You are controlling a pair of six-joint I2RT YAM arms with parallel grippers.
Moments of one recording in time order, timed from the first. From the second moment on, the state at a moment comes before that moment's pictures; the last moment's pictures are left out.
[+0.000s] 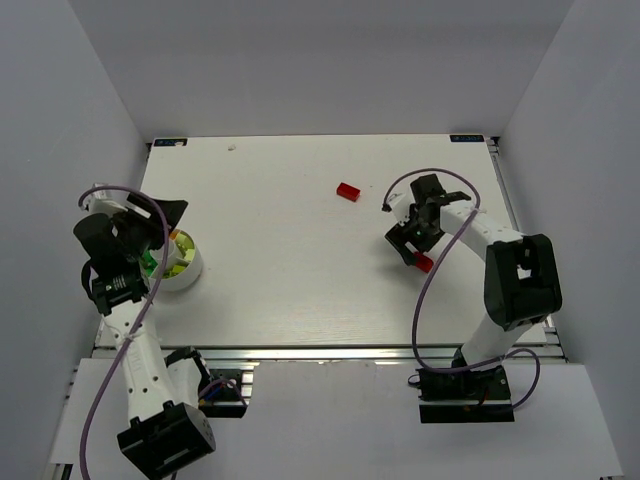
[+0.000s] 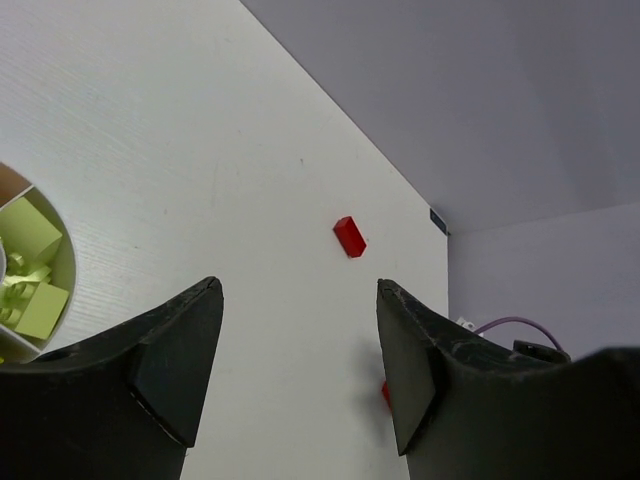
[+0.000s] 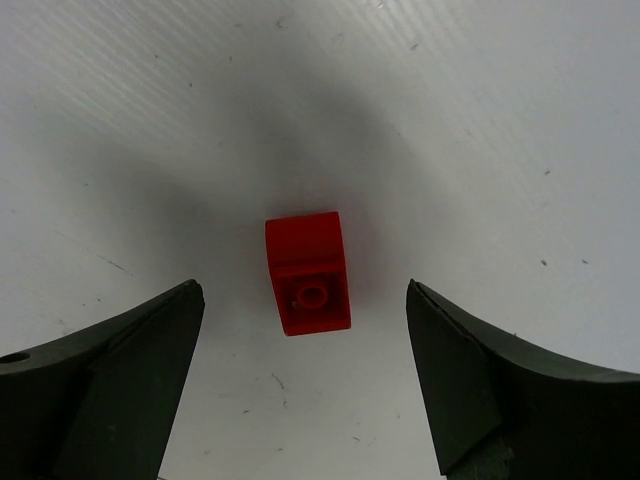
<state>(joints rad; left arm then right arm) 0.46 0.82 0.84 -0.29 0.58 -0.75 0.28 1.67 1.15 -0.71 -0.11 -0.55</state>
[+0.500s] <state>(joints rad) 0.46 0.80 0.88 -0.40 0.52 -0.68 0.28 1.79 1.15 -0.74 -0.08 -0.61</state>
